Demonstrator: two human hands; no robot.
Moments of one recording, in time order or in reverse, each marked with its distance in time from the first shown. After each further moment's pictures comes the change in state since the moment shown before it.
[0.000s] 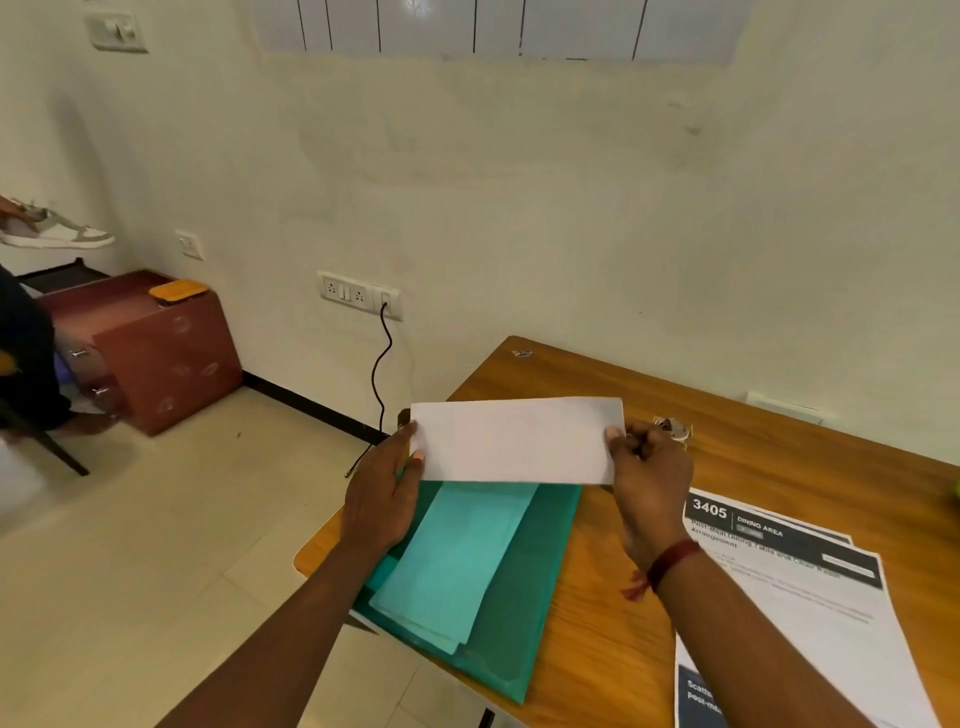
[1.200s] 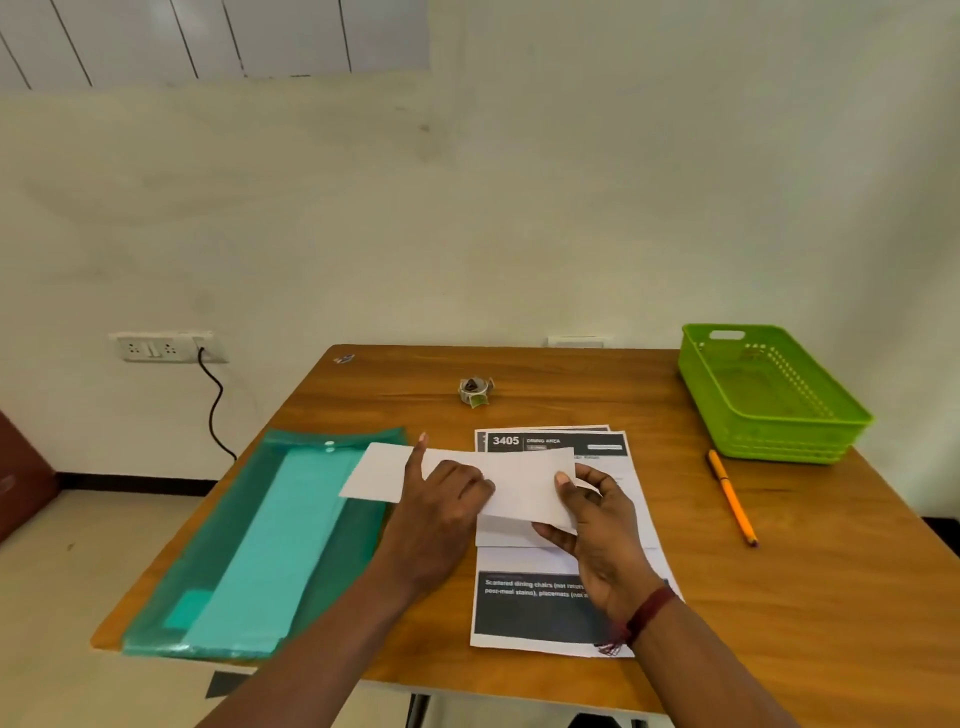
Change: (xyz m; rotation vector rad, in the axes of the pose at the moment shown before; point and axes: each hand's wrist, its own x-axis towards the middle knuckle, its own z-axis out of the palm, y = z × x) left_hand -0.101 0.185 0.132 0.398 -0.189 1.076; right_hand -0.059 0.037 -0.203 0.496 0.060 0.400
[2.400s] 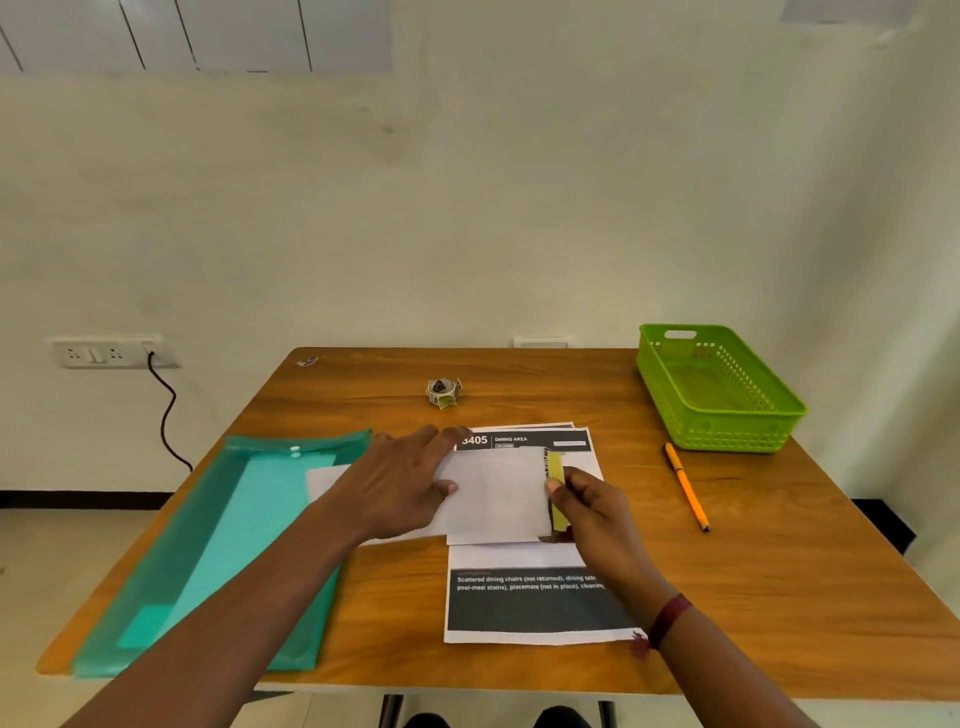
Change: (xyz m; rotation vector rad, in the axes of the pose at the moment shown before) left_hand 0.043 -0.028 -0.047 -0.162 -0.387 -0.069; right_hand -0.022 -0.026 -0.027 -0.487 -0.248 -0.271
